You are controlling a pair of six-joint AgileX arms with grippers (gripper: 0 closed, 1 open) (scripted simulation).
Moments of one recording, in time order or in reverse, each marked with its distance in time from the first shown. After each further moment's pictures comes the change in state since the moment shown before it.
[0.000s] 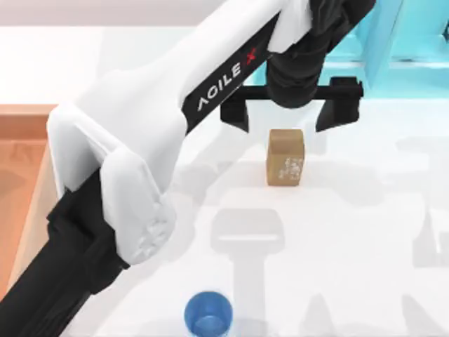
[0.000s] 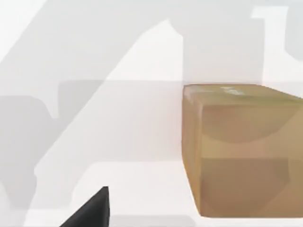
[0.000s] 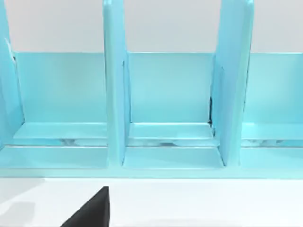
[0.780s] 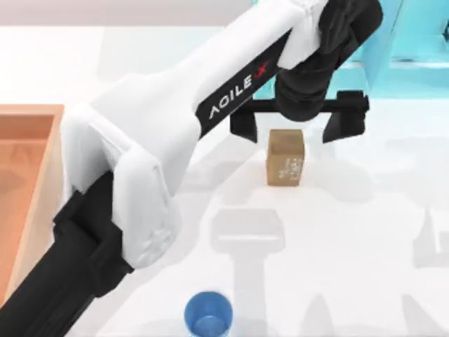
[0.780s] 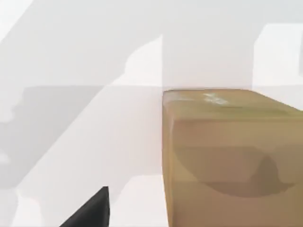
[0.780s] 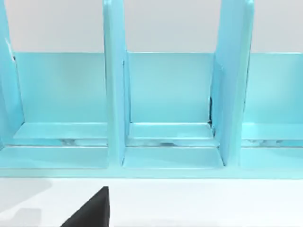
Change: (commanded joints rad) left arm -0.006 0.020 -0.066 0.082 0.003 -0.005; right arm 0.000 0.000 0.000 0.000 0.000 0.000
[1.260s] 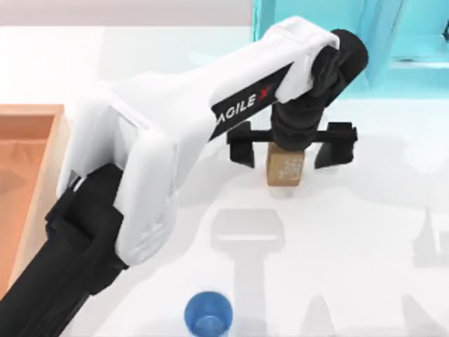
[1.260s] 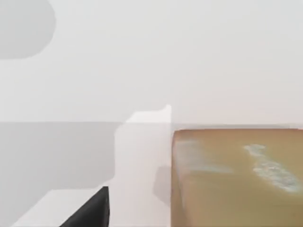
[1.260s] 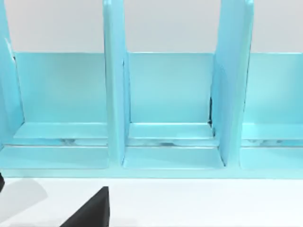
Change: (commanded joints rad) left arm 0.012 -0.041 -0.320 0.271 0.001 0.011; right arm 0.000 0.000 0.000 0.000 0.000 0.000
